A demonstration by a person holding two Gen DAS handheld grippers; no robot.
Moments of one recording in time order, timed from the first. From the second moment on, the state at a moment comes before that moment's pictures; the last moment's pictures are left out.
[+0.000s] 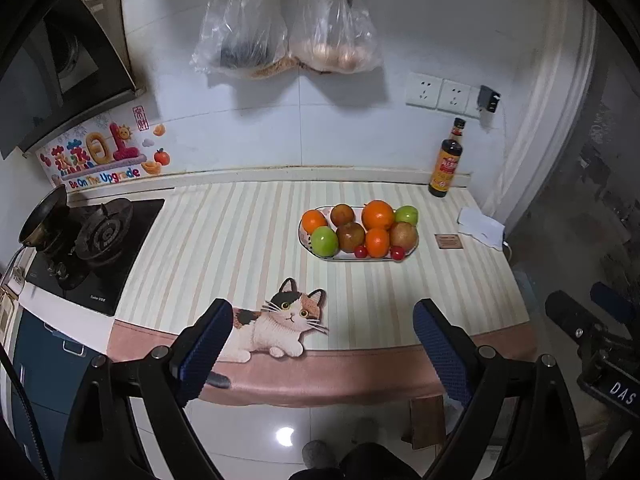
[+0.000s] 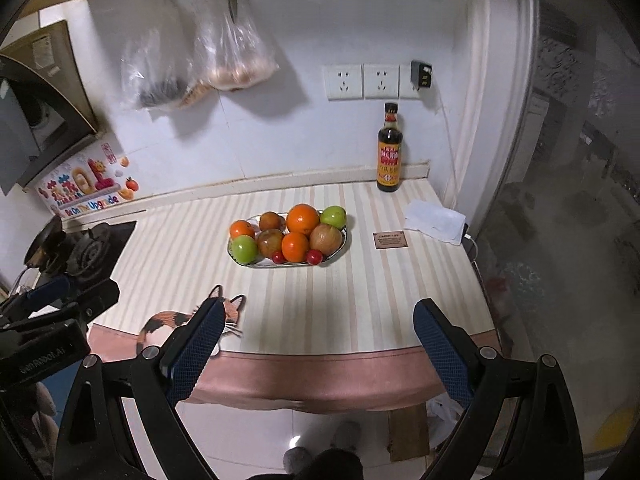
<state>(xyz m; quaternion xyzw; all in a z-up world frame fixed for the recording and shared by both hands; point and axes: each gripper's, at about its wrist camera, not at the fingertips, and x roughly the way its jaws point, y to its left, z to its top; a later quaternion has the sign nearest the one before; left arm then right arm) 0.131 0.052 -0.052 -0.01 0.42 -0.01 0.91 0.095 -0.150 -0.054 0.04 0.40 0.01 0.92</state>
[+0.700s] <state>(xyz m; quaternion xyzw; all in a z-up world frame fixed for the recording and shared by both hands) 0.089 0.044 -0.022 -0.03 0.38 0.02 0.92 0.050 -0.153 -0.011 0.03 0.37 0.04 0.93</state>
